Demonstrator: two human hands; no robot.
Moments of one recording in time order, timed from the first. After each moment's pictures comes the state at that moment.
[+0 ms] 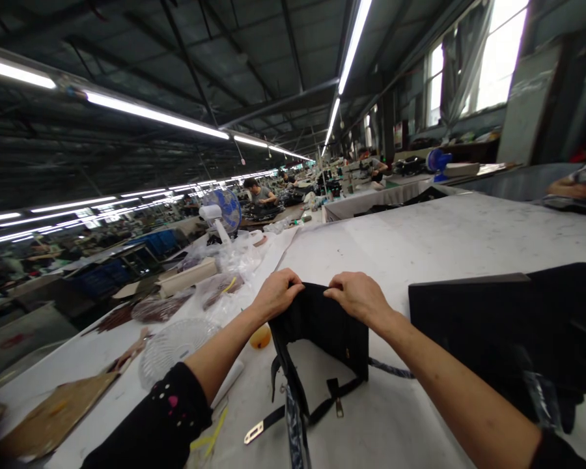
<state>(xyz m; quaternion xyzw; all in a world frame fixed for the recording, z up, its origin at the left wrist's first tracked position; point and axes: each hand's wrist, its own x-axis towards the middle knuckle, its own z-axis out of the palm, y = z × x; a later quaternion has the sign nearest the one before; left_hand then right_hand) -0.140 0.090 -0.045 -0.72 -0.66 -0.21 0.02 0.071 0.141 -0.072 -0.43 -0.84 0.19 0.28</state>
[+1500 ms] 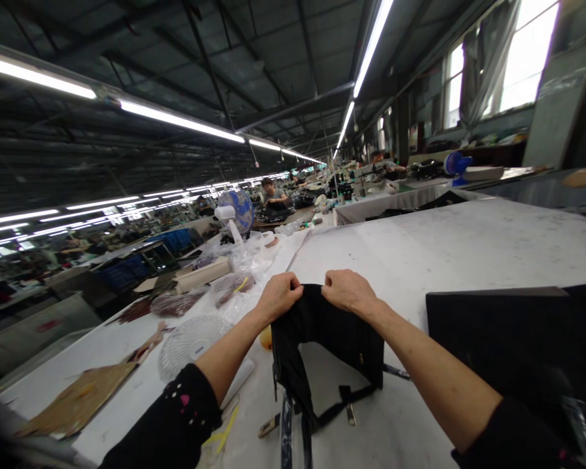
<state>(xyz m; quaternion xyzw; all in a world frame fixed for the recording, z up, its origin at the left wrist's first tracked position) -0.160 0.085 -0.048 -0.67 -0.70 -0.24 0.05 0.016 0.155 -0.058 -0.42 -0.87 0.14 0.20</state>
